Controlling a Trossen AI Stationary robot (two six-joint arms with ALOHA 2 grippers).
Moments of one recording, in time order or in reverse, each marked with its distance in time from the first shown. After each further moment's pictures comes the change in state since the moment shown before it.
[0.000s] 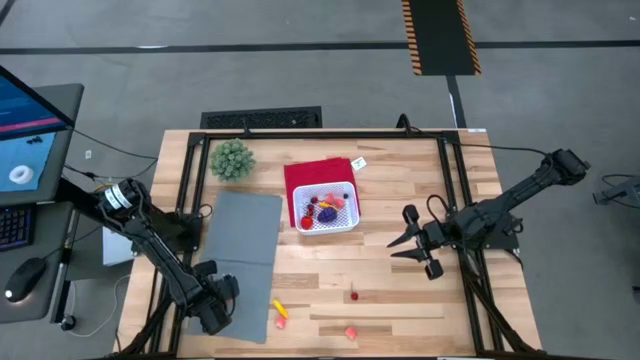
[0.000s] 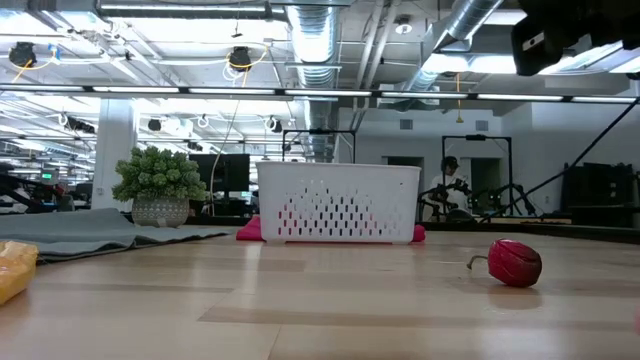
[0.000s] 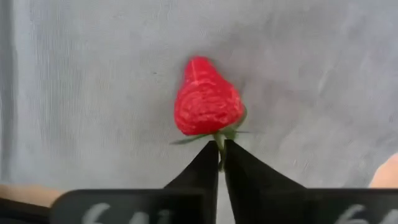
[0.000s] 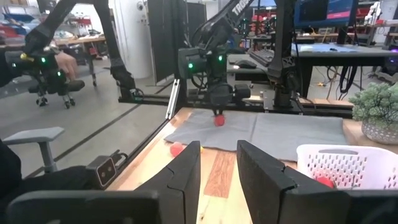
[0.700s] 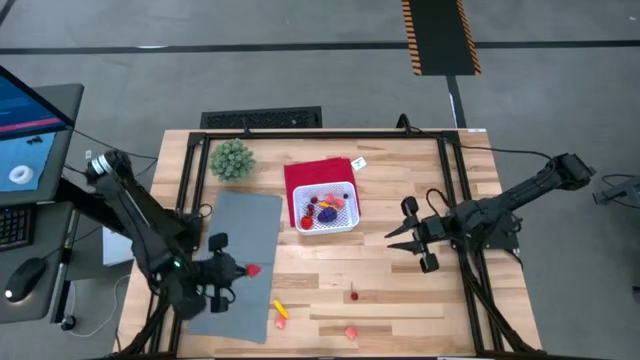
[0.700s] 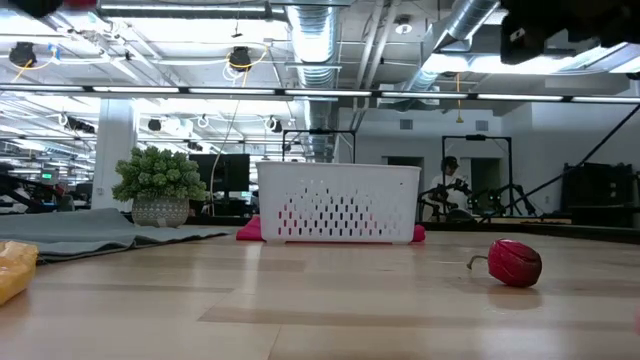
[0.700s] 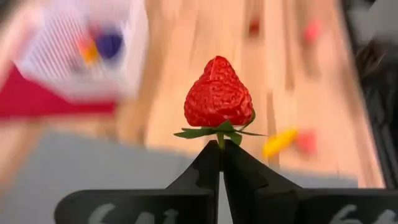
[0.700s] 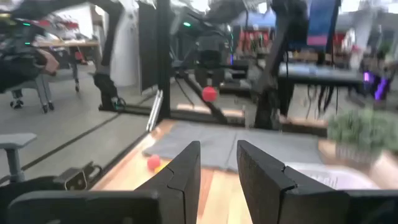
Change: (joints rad) left arm 0.003 -0.373 0.079 0.033 -0.766 0.335; right arm -0.090 0.022 0.000 0.104 -0.047 -0.101
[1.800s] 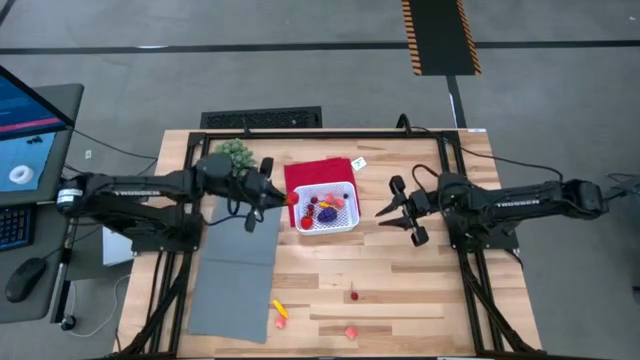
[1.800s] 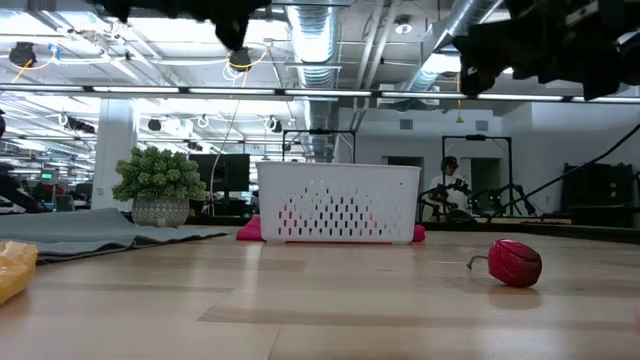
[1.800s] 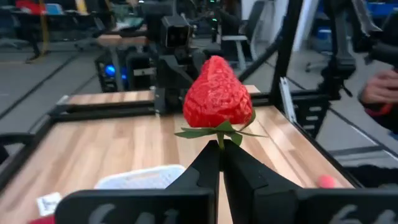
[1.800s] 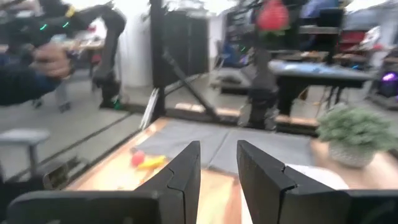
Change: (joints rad) left arm 1.089 -0.224 -0.244 0.975 1.043 0.912; right arm -0.547 0.087 0.000 0.051 -0.621 0.014
